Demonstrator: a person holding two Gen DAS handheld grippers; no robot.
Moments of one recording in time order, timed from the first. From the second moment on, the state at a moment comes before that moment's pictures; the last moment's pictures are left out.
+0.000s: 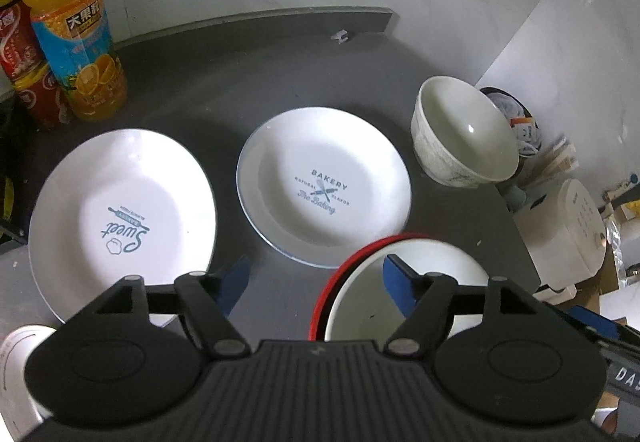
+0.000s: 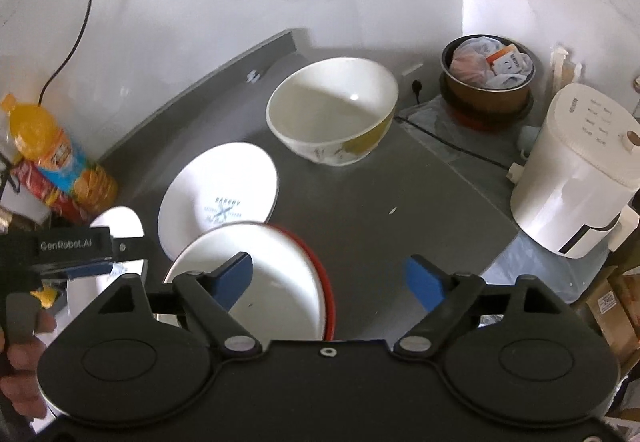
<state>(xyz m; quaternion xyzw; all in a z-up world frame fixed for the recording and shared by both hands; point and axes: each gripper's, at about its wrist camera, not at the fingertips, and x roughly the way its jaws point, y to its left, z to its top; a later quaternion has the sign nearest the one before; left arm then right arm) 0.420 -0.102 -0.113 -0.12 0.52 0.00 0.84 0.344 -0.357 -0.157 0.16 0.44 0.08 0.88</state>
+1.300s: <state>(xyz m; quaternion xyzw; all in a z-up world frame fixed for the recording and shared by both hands) 0.552 -0.187 -0.136 -0.15 0.52 0.03 0.84 0.490 -0.443 -0.214 0.25 0.45 0.11 0.85</state>
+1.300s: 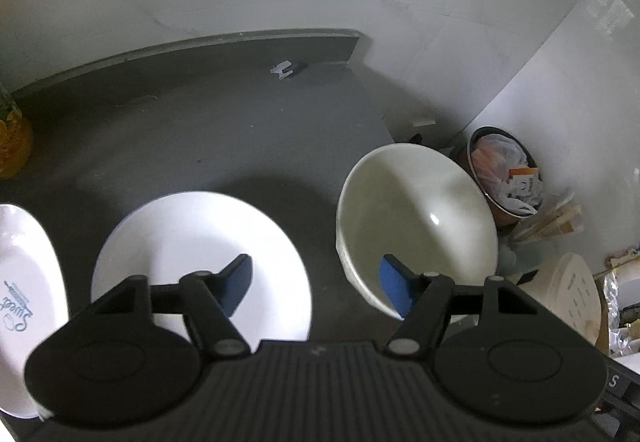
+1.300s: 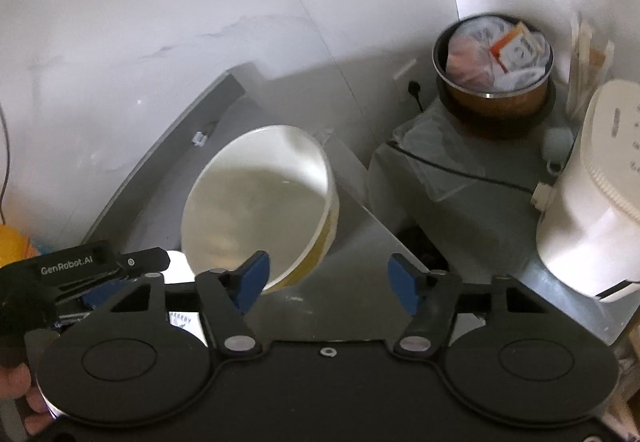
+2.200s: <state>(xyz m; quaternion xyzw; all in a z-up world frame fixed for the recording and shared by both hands) 0.588 -0.210 -0.183 -0.20 0.57 0.05 0.79 0.533 -0.420 -0.250 0.28 0.50 0.12 0.81</state>
